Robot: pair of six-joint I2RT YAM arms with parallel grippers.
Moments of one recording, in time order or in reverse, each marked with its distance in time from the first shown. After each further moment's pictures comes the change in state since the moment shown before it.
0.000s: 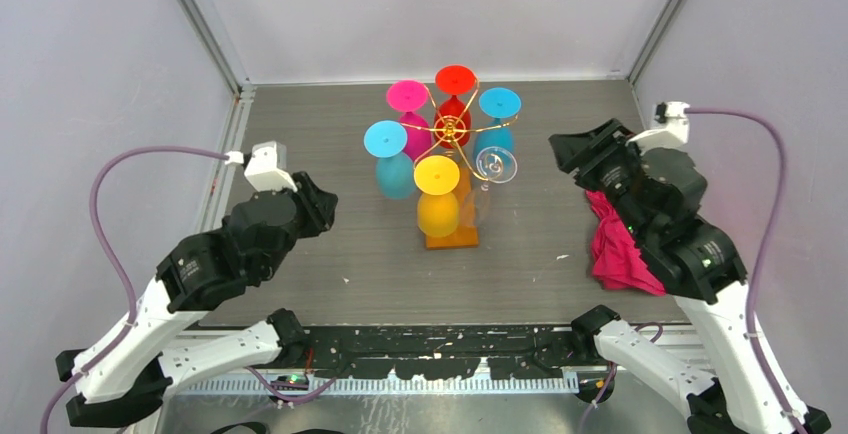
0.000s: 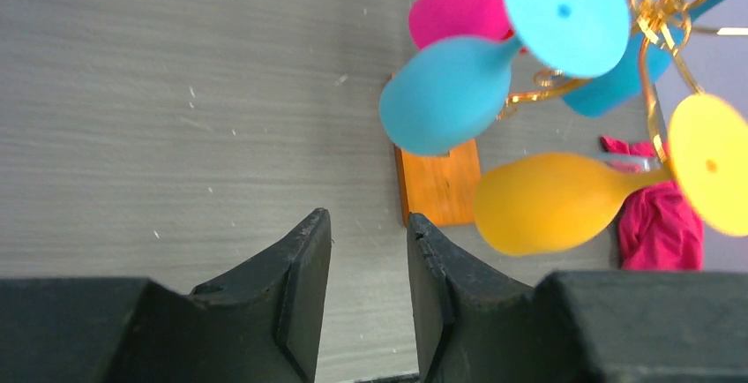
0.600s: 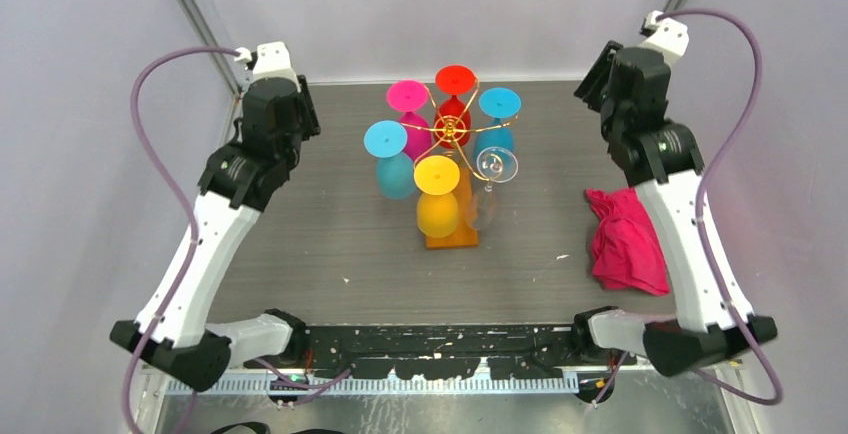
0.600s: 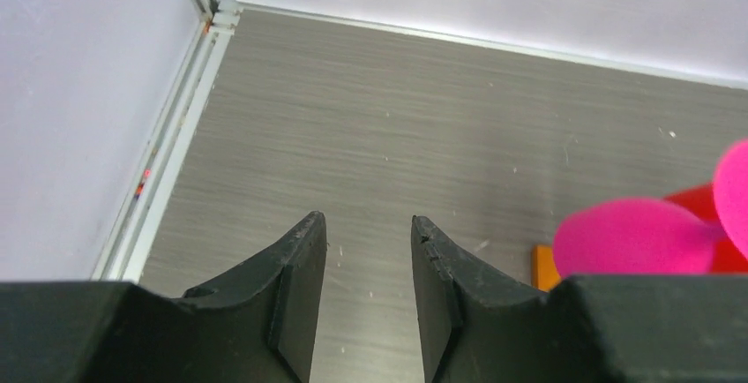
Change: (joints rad) left arm 0.495 0.418 0.334 0.236 0.093 0.503; right arm -0.194 0.421 0.346 -0.005 0.301 -0.388
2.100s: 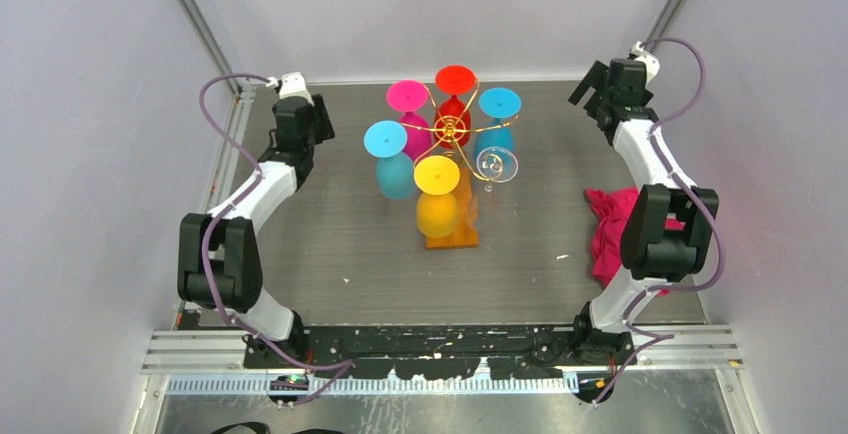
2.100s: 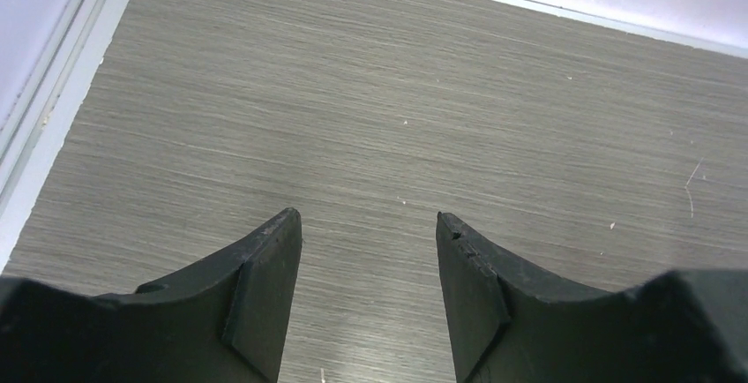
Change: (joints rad) left arm 0.338 0.415 -0.453 0.853 0.304 0.058; right arm -0.401 0.519 -0.192 0.437 -0.359 0.045
